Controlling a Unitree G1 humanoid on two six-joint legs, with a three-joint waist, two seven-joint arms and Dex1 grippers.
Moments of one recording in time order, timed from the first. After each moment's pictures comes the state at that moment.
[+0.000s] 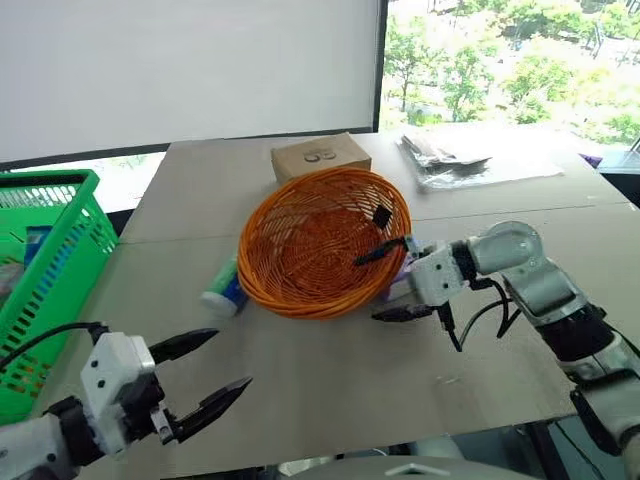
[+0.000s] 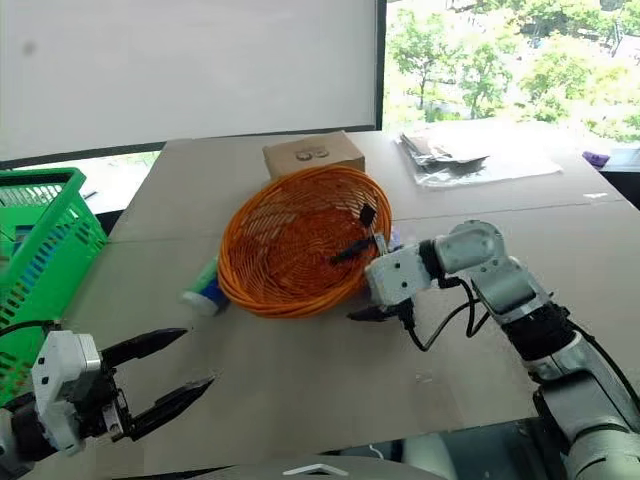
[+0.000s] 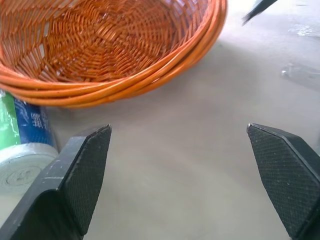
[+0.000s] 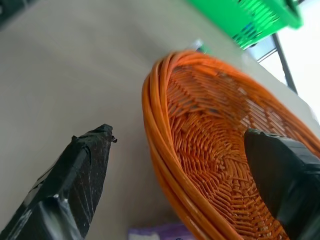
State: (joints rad) left arm 0.85 0.67 0.67 -0.75 -0.70 0.30 -0.98; right arm -0.63 -0.57 0.43 0.01 0.05 -0.25 1.31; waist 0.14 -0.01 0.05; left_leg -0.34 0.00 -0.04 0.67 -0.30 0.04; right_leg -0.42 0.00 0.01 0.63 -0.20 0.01
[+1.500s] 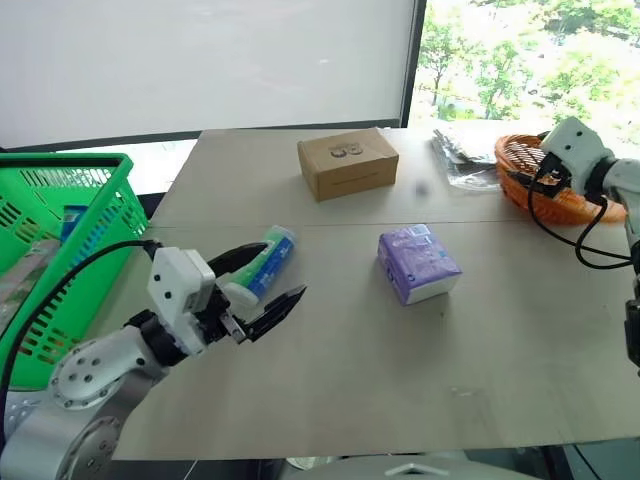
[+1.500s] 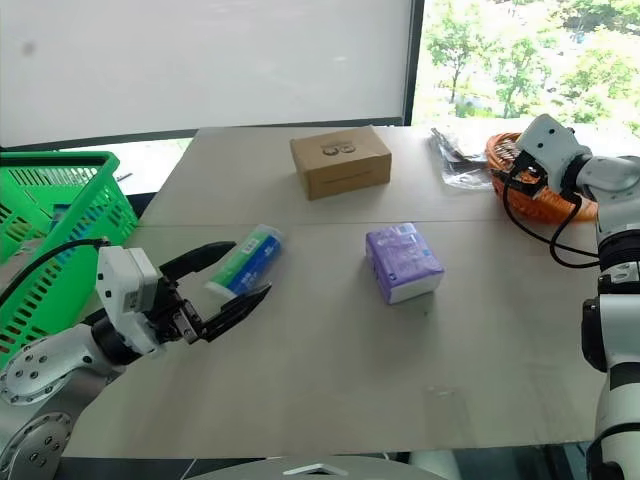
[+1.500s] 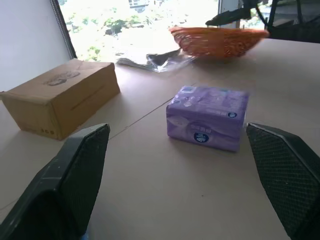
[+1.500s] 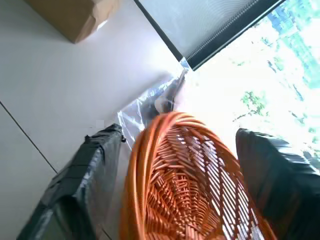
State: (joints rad) left arm 0.27 0.70 0.36 -0.77 -0.71 0.50 -0.58; right arm -1.01 -0.77 0.08 1.05 -0.11 -0.33 0.79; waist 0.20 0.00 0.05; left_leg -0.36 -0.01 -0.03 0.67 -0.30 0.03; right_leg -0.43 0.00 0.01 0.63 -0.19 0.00
